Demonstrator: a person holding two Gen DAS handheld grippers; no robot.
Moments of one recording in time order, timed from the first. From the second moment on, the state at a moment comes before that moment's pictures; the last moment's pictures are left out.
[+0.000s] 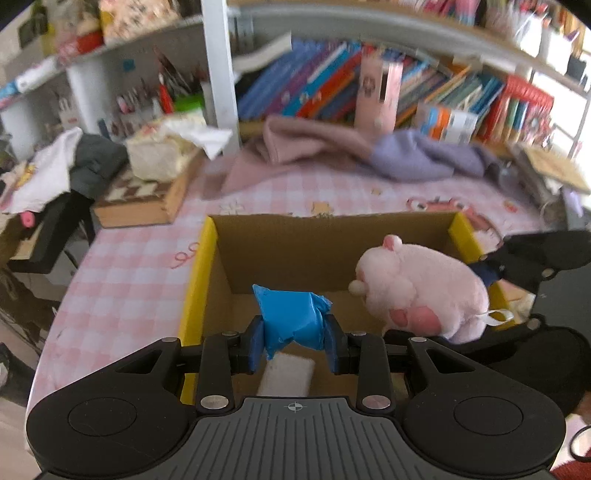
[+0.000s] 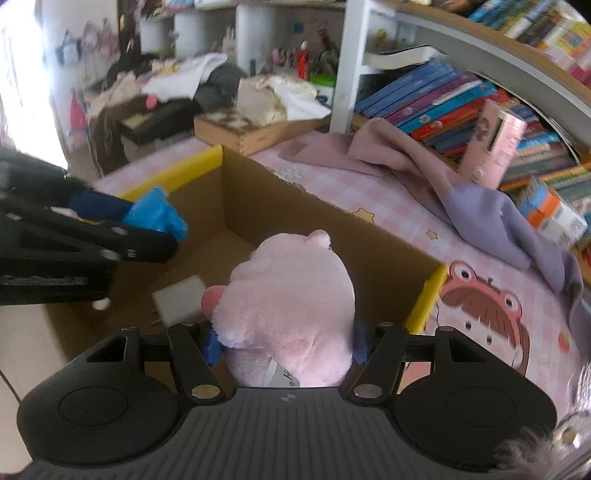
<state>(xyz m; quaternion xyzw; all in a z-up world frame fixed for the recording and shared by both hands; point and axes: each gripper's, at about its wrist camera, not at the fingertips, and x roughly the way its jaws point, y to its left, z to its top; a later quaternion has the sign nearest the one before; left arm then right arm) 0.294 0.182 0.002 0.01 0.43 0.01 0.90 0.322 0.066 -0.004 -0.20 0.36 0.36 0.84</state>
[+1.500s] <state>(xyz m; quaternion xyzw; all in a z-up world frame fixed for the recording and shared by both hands) 0.297 0.176 0.018 0.03 0.39 0.02 0.92 0.309 0.070 0.026 -0.25 0.31 0.35 0.85</state>
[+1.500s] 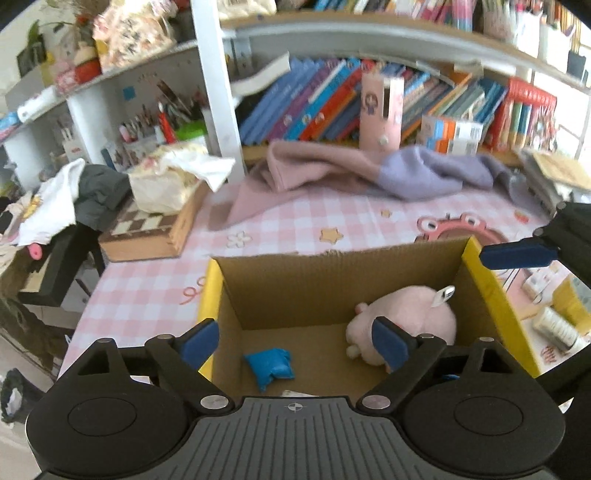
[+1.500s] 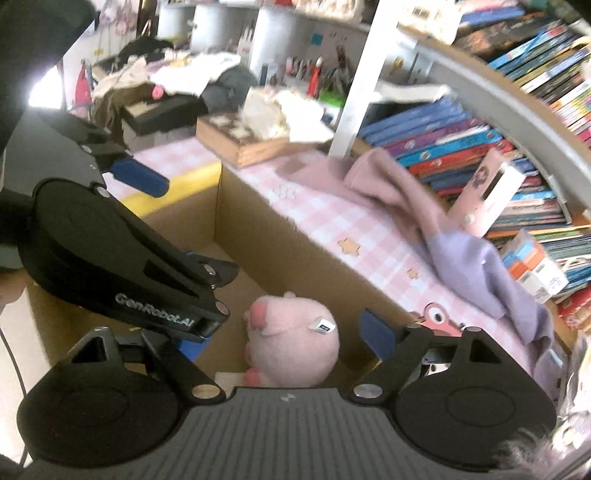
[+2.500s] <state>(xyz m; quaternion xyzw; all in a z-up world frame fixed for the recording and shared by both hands) 0.141 0.176 0.058 0.04 0.31 0.09 0.95 0.162 0.011 0.062 -0.19 0.24 0.29 0.91</state>
